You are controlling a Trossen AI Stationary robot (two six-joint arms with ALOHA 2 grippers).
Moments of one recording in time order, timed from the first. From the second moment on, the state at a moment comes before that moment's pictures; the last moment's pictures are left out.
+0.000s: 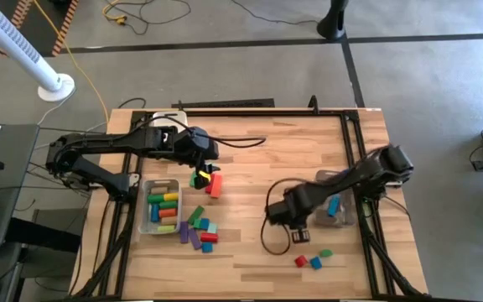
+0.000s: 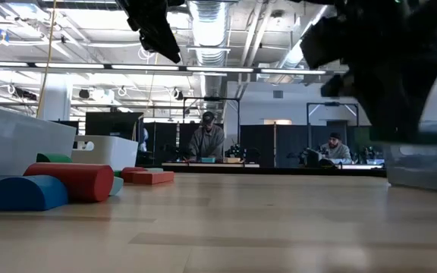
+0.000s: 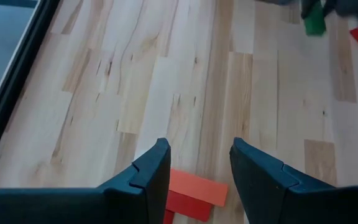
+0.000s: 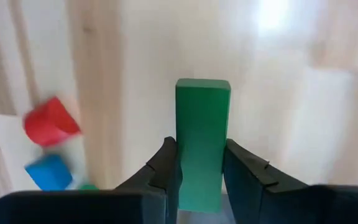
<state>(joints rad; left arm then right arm) 0.11 1.34 1.27 -0.74 -0.08 -0.01 0.33 1.75 1.27 -1.07 -0.09 0.24</state>
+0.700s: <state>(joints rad) 0.11 1.34 1.27 -0.73 -0.08 0.01 0.29 1.37 1.25 -1.53 -0.05 0.61</state>
